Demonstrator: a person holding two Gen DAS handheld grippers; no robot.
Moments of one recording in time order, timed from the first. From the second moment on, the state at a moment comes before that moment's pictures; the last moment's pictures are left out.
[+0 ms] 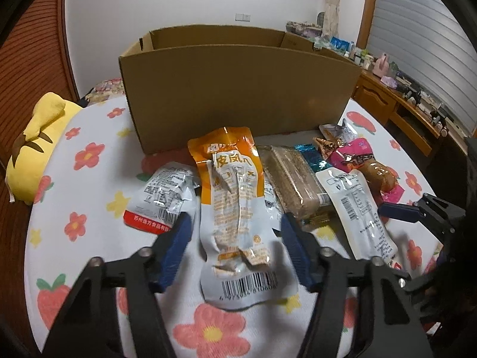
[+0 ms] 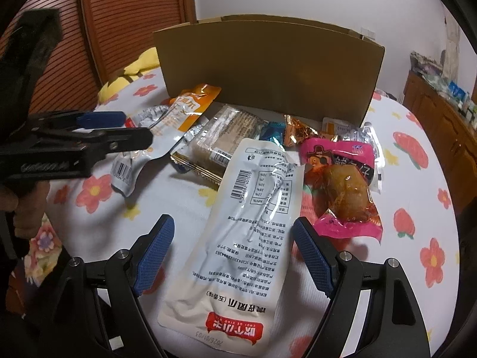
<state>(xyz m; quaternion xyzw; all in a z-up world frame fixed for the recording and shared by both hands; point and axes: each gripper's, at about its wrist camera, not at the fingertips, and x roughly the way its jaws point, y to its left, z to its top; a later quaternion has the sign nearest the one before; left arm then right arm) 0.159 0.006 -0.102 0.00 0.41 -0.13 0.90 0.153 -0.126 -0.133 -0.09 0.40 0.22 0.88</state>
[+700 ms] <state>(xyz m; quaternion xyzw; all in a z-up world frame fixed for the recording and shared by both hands) 0.196 -0.003 -0.122 0.01 0.45 -0.14 0.88 0.156 -0.129 -0.142 -0.09 0.41 0.22 0.88</state>
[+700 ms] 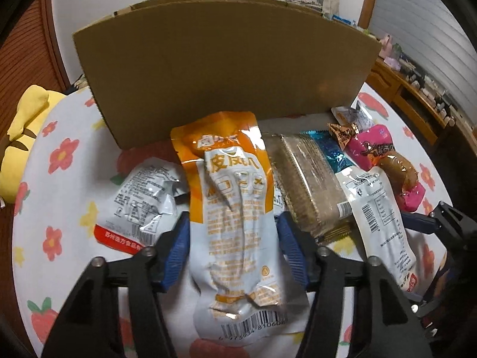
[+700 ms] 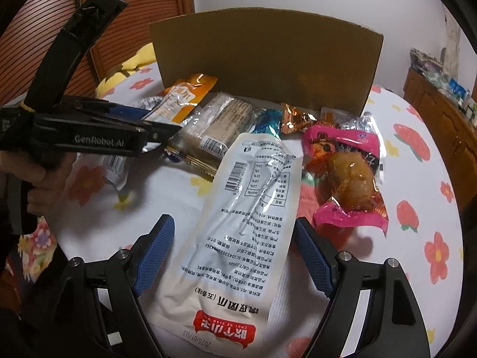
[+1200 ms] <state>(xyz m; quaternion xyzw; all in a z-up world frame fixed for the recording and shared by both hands) 0.160 0.013 -0.103 0.00 0.42 -0.14 0.90 0.158 -0.121 -0.144 -0.13 0.41 0.21 0.88</state>
